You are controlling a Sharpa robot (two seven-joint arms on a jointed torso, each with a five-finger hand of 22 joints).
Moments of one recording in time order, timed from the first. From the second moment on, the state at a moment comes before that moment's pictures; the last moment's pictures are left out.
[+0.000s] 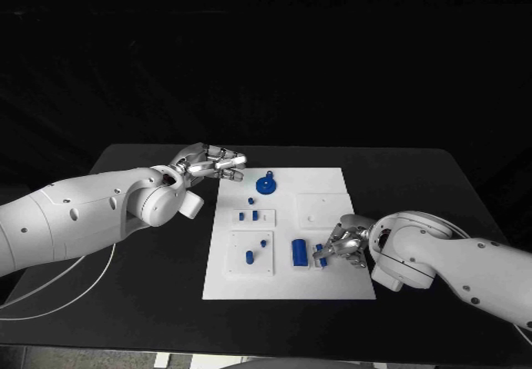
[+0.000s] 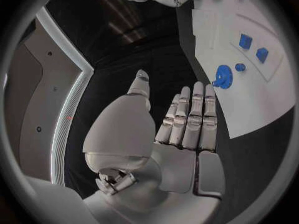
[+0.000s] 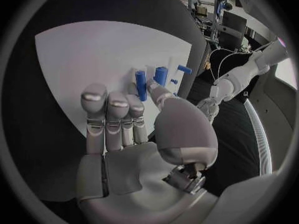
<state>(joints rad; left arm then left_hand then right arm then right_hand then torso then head) 1.28 -0.83 -0.15 1.32 -0.22 -0.15 0.29 1.31 -0.12 -0.08 0.15 0.07 0.88 0.17 0.06 0.06 1.07 0.15 0.06 0.06 1.13 0.13 0.06 0.06 0.05 0.94 0.12 0.13 0.08 0.98 -0.82 0.12 1.67 -1.11 -0.04 -0.66 1.13 -0.08 0.32 -0.02 0.12 1.27 0.03 0.06 0.07 1.37 -0.05 0.99 1.24 1.45 -0.09 0.99 1.01 0.06 1.46 -0.11 0.78 1.31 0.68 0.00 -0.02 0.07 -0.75</state>
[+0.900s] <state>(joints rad) 1.28 -0.83 -0.15 1.32 -0.22 -0.14 0.27 1.31 -0.13 -0.07 0.16 0.06 0.88 0.17 0.06 0.06 1.07 0.15 0.06 0.06 1.13 0.13 0.06 0.06 0.05 0.94 0.12 0.13 0.08 0.99 -0.80 0.12 1.65 -1.12 -0.02 -0.68 1.08 -0.17 0.30 0.11 0.05 1.27 0.03 0.07 0.07 1.37 -0.04 0.98 1.24 1.45 -0.09 0.99 1.02 0.06 1.47 -0.12 0.77 1.31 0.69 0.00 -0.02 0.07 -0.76</state>
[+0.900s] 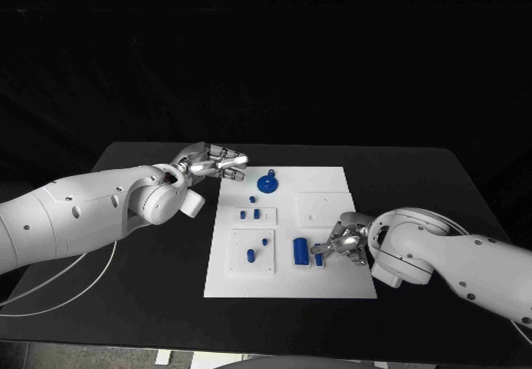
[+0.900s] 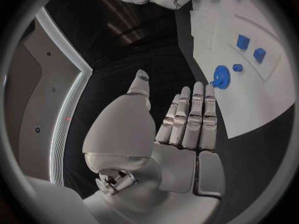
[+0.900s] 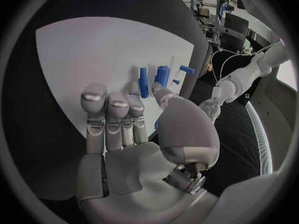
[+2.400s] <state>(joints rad) 1.28 -0.83 -0.15 1.30 -0.23 -0.14 0.27 1.31 -0.13 -0.07 0.16 0.06 0.88 0.17 0.06 0.06 1.06 0.15 0.06 0.06 1.13 0.14 0.06 0.06 0.05 0.94 0.12 0.13 0.08 0.99 -0.80 0.12 1.61 -1.11 0.00 -0.64 1.19 -0.12 0.21 -0.12 0.05 1.29 0.02 0.07 0.07 1.36 -0.05 0.98 1.25 1.45 -0.10 0.98 1.03 0.06 1.47 -0.12 0.77 1.31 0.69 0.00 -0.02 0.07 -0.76</state>
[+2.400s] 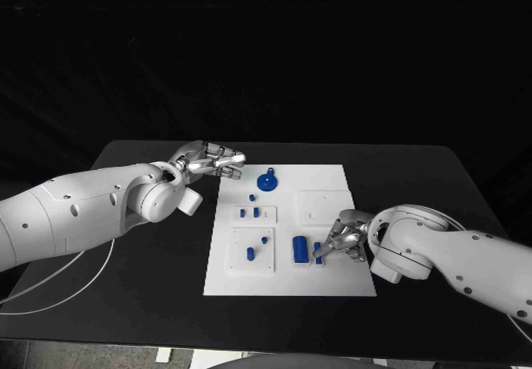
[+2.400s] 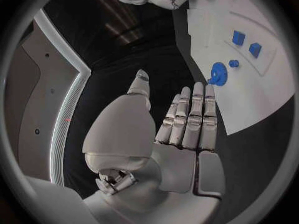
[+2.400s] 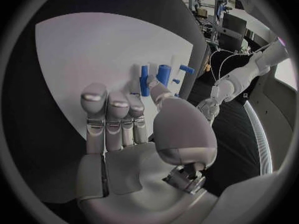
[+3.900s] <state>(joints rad) 1.28 -0.83 -0.15 1.30 -0.24 -0.14 0.27 1.31 -0.12 -0.07 0.14 0.06 0.87 0.17 0.06 0.06 1.06 0.15 0.06 0.06 1.13 0.14 0.06 0.06 0.05 0.94 0.12 0.13 0.08 0.97 -0.89 0.11 1.64 -1.26 -0.20 -0.27 1.34 -0.08 0.37 -0.10 0.05 1.19 0.07 0.06 0.06 1.34 -0.03 1.00 1.26 1.45 -0.10 0.98 1.05 0.06 1.47 -0.12 0.80 1.31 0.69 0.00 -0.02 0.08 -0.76</state>
